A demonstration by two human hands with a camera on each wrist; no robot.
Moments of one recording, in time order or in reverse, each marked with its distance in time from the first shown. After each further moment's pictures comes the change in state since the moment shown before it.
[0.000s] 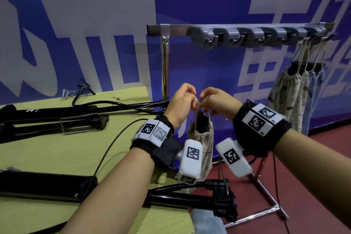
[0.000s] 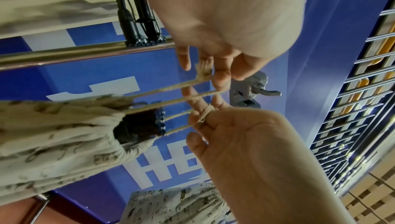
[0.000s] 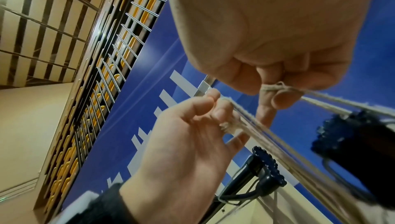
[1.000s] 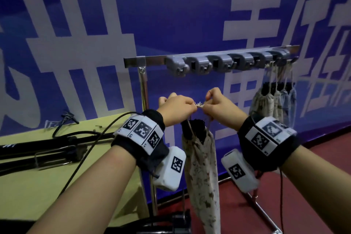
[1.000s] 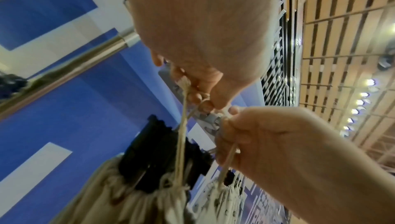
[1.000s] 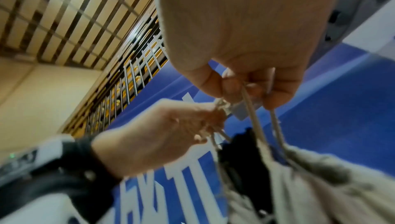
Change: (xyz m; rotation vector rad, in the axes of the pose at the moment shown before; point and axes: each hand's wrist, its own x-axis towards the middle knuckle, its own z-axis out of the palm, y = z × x) left_hand 0.035 0.067 0.036 0.954 -0.197 0.038; right_hand -0.012 0.008 -0.076 0.029 0.140 -0.274
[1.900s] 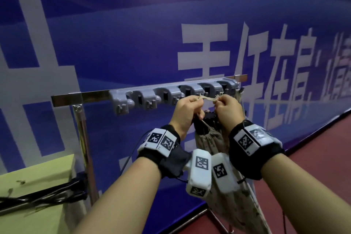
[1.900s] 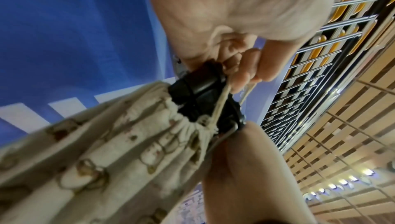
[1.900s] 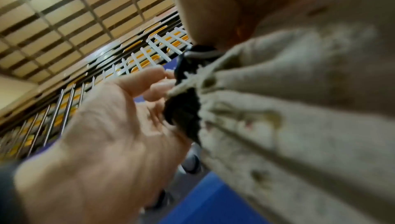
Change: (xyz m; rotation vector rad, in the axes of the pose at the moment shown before) left_hand 0.117 0.126 0.059 -1.182 0.067 0.249; right_hand 0.056 0.057 -0.148 -0.257 0.656 0.080
